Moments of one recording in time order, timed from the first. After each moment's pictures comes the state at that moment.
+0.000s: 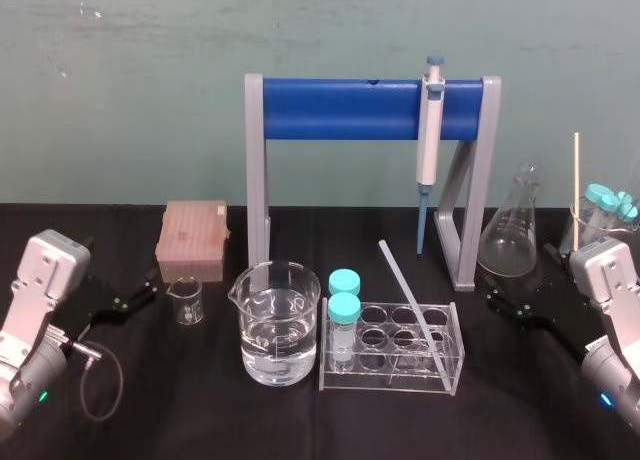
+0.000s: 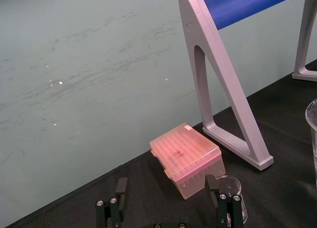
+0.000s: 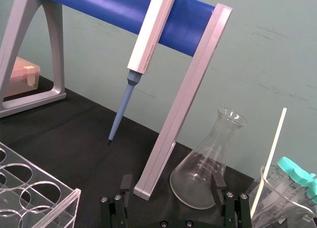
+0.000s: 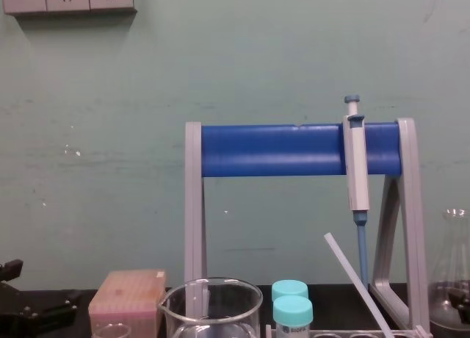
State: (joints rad) left arm -0.20 0.60 0.45 -1.41 -0.25 -0.12 0.03; right arm 0.20 0.60 -0.45 -1.41 0.25 -0.12 -0.03
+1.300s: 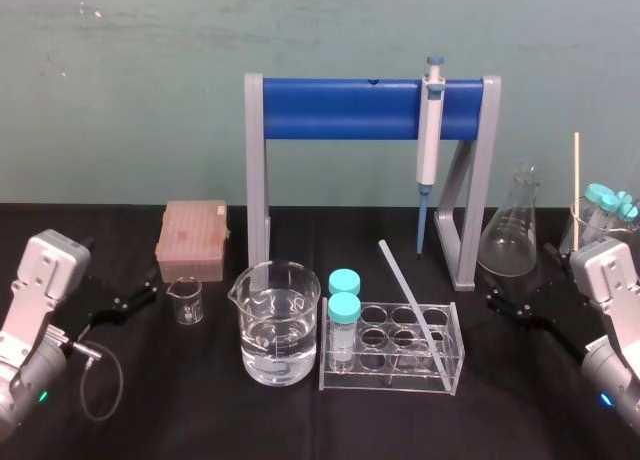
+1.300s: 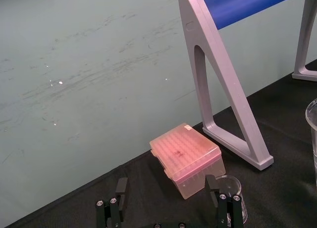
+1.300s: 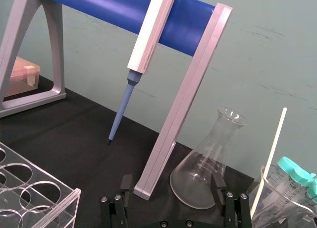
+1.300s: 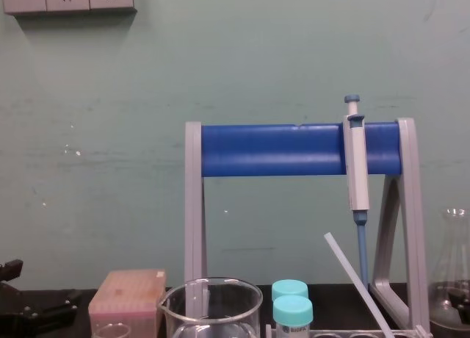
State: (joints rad) left arm -0.20 0.60 0.45 -1.41 -0.25 -0.12 0.03; right arm 0.20 0.60 -0.45 -1.41 0.25 -0.12 -0.03
